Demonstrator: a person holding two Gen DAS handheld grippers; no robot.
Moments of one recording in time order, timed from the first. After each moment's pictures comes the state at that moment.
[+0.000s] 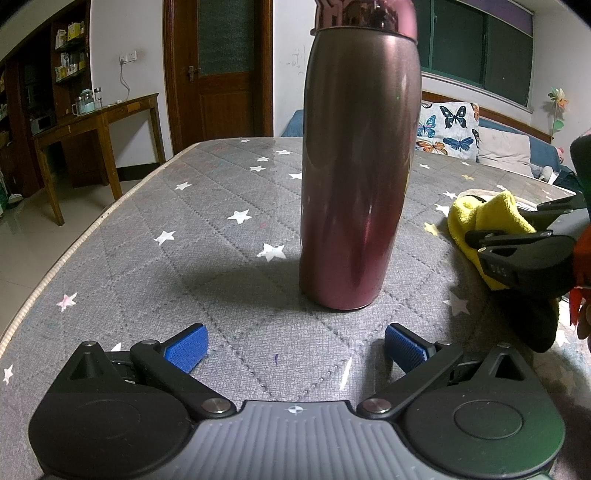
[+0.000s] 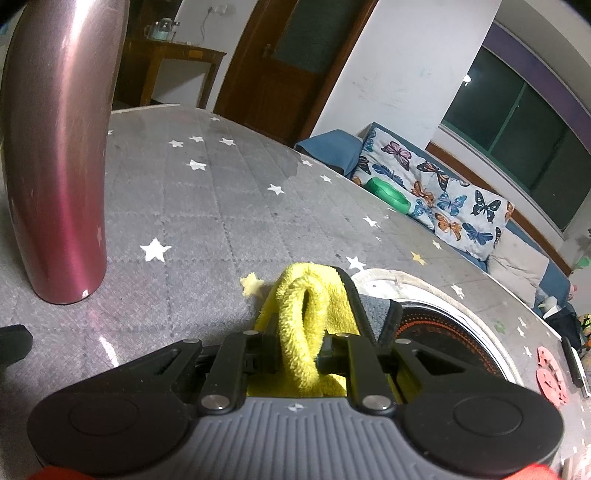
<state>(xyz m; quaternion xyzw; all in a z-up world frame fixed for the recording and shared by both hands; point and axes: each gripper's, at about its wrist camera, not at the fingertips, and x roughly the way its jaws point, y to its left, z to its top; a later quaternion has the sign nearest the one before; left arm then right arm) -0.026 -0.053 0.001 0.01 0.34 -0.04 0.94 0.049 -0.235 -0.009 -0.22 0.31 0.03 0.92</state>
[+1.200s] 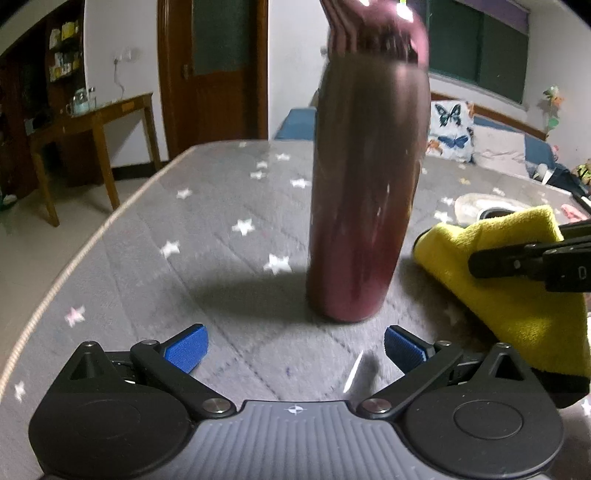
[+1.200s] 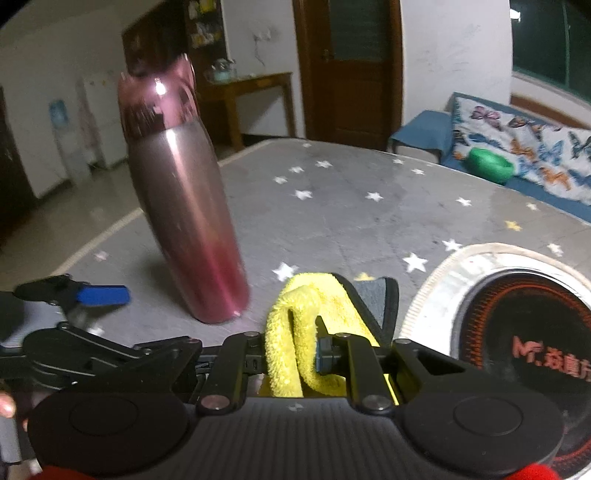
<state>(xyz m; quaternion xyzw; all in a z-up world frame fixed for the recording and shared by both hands) -0.025 -0.041 0.022 0.01 0.34 -0.06 0.94 0.015 -0.272 0.036 -0.03 0.35 0.24 0.91</state>
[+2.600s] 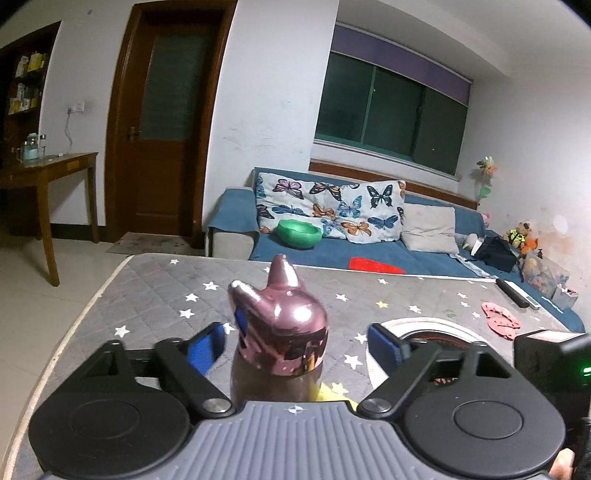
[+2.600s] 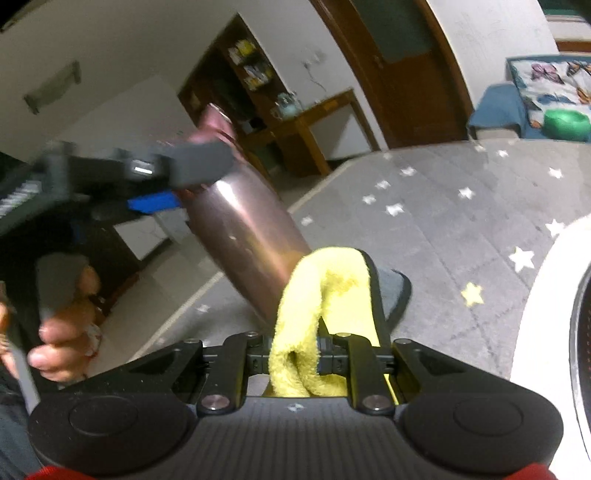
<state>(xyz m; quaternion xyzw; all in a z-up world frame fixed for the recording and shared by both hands) 0.004 -0.047 0.131 -0.04 0.23 -0.17 0.96 0.041 -0.292 0.024 0.12 0.32 0.39 0.85</state>
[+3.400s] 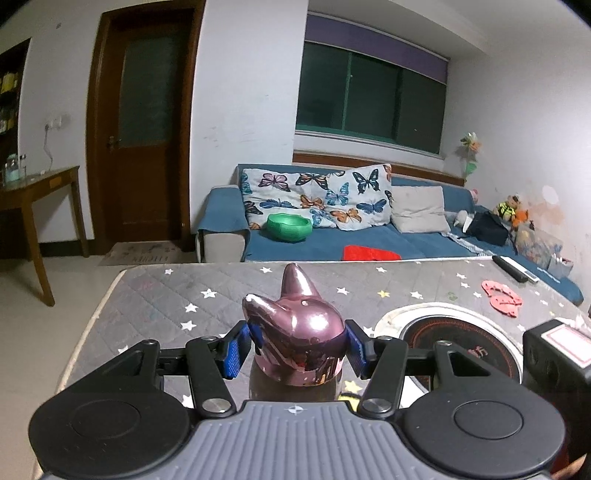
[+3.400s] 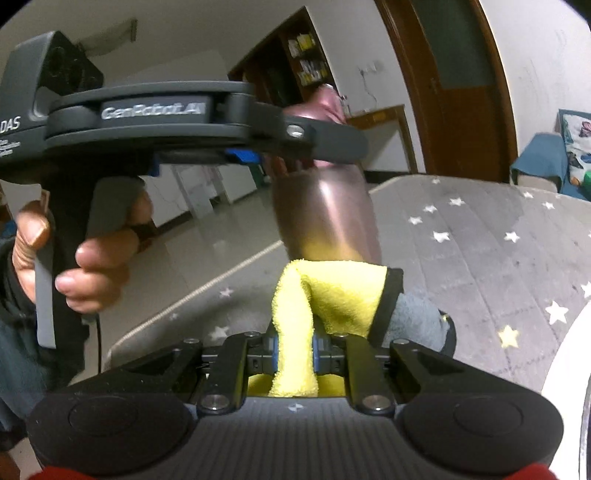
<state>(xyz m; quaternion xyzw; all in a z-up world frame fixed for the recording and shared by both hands) 0.019 -0.043 0.134 0.01 0.23 -0.20 0.95 0.024 -0.268 0.032 0.03 0.29 0.43 0.85</state>
